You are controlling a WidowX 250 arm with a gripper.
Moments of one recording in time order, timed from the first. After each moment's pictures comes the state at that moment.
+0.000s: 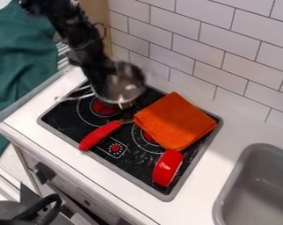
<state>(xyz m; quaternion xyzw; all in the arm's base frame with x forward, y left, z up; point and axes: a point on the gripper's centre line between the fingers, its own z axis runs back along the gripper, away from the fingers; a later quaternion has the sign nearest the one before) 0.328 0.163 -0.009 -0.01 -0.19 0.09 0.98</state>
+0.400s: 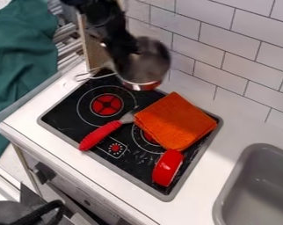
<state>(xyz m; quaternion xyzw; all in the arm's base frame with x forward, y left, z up) 0.352 0.118 0.042 0.00 -0.24 0.03 0.97</state>
